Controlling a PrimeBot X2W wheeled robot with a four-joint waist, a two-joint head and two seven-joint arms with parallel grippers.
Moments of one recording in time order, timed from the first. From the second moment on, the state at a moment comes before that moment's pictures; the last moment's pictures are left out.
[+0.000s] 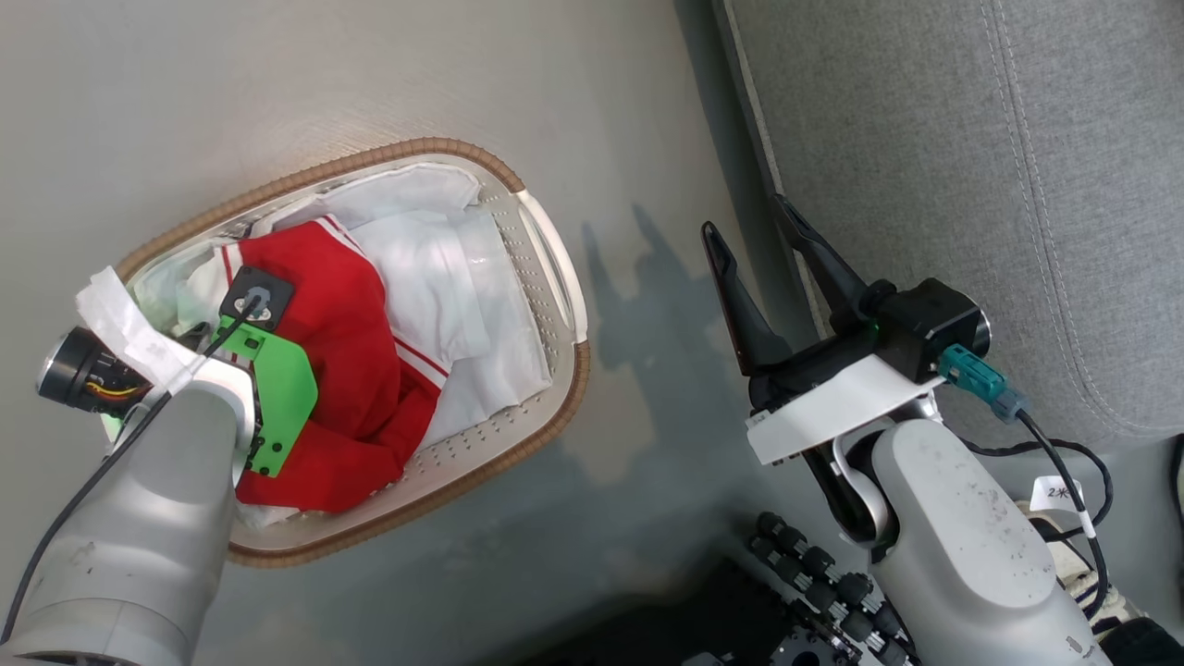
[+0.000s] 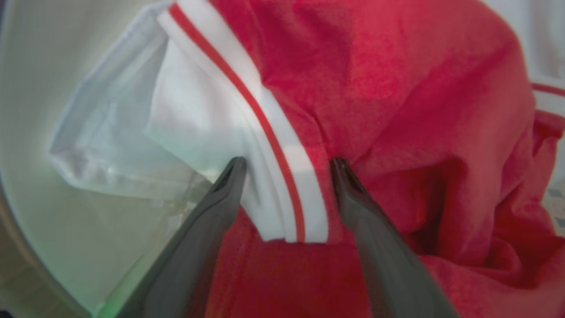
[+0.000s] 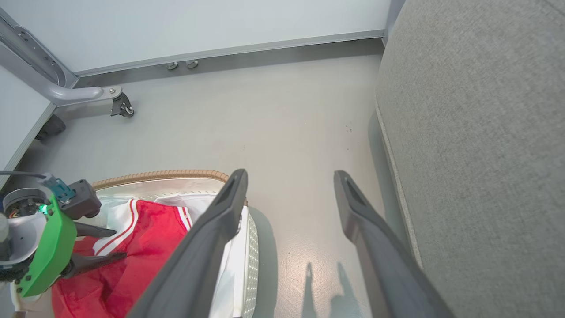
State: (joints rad) left arm -0.90 0.22 -0.45 1.29 0.04 -0.09 0.12; right arm -0.46 -0.05 0.34 0.23 0.30 0.13 -0.26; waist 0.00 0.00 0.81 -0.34
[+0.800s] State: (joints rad) left arm -0.94 0.26 -0.51 1.29 0.02 -0.11 0.13; right arm -0.49 -0.05 0.35 0.20 0.34 0.13 -0.26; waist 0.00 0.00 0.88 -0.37
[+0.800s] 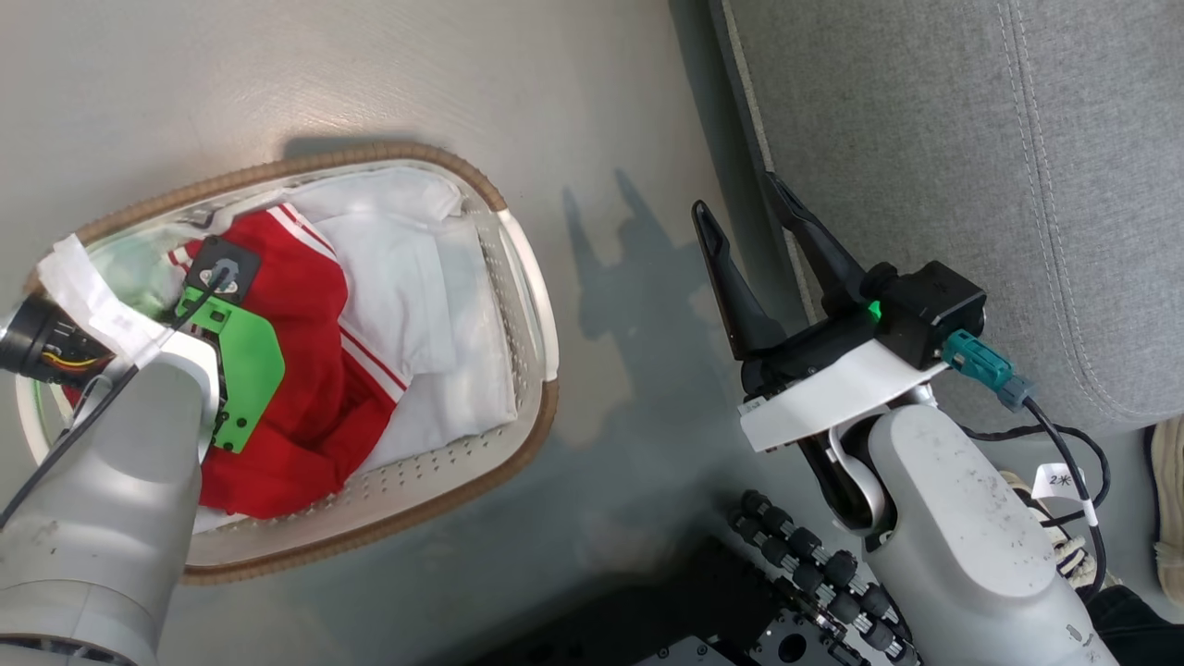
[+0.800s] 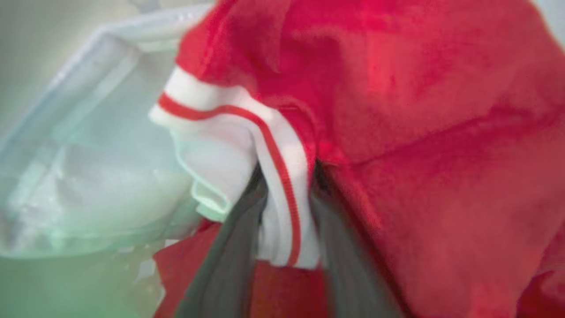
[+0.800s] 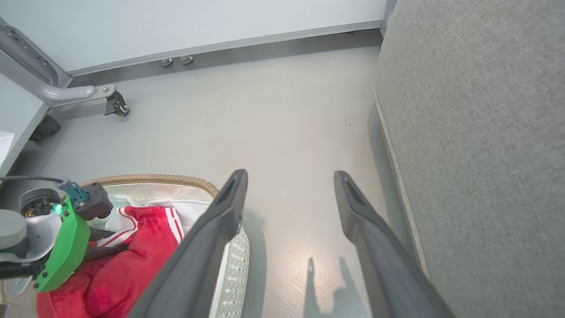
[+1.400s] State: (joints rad) left arm -0.87 0.14 -0.52 1.29 -0.05 -0.12 0.00; right arm -0.46 -0.05 0.32 0.27 0.28 0.13 -0.26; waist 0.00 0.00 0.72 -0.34
